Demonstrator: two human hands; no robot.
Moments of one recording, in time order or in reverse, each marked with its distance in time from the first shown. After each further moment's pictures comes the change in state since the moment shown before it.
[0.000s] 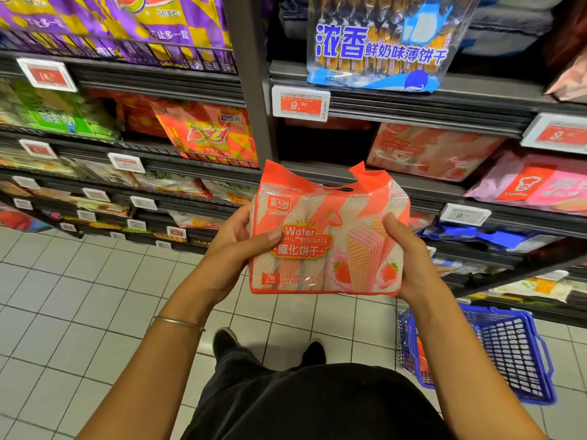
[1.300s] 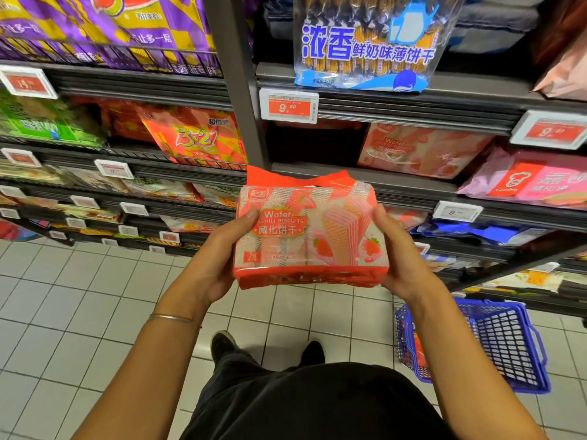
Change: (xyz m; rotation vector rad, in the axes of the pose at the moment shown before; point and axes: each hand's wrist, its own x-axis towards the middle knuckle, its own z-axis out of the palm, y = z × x) left_hand 0.019 -0.002 -0.007 -0.200 0.087 -0.282; right_hand 0.005 -0.005 0.005 -0.073 0.025 0.021
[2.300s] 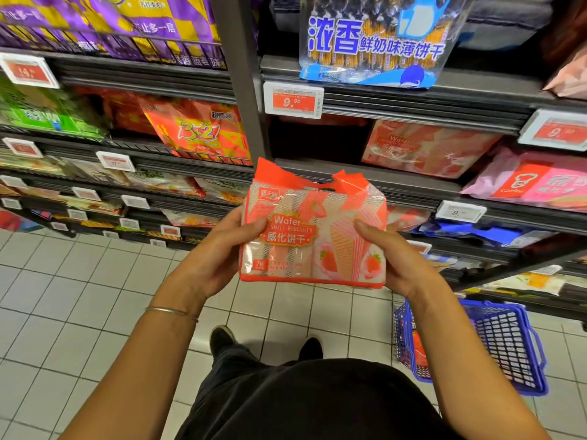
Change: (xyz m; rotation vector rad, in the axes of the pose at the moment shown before) left_hand -0.002 0.001 -0.002 0.095 -0.064 0.093; right_hand 0.013 0.006 -0.013 -0.083 -0.031 0.105
